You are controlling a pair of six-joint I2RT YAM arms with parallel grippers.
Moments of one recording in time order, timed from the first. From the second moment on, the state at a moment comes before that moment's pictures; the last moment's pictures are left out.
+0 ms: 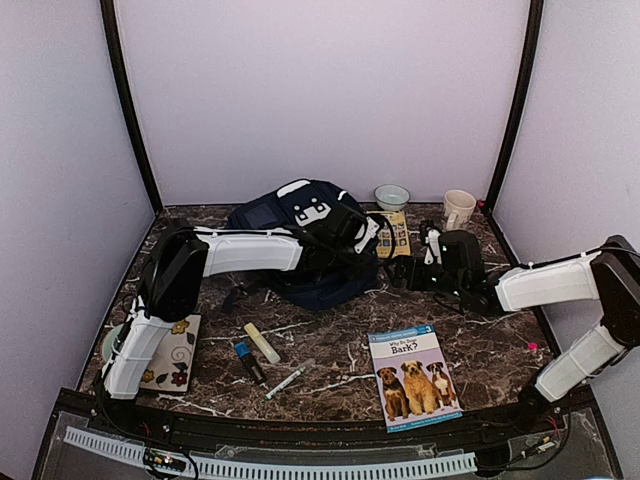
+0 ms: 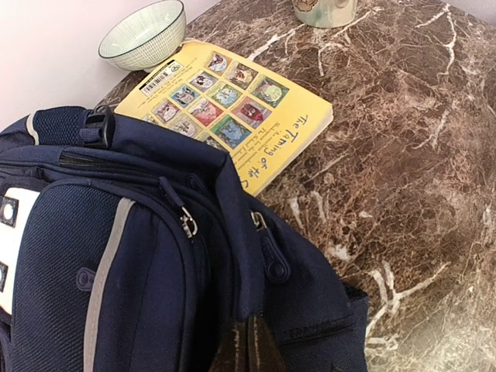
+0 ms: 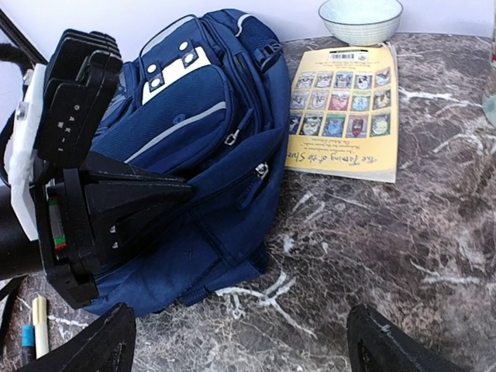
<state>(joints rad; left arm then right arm) -0.89 2.38 1.93 -0.23 -0.23 0.13 0.61 1.46 0.62 0.36 0.06 0.48</state>
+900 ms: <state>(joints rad) -0.87 2.12 1.61 -0.09 -0.11 -0.12 0.60 1.80 0.93 0.36 -0.16 0.50</state>
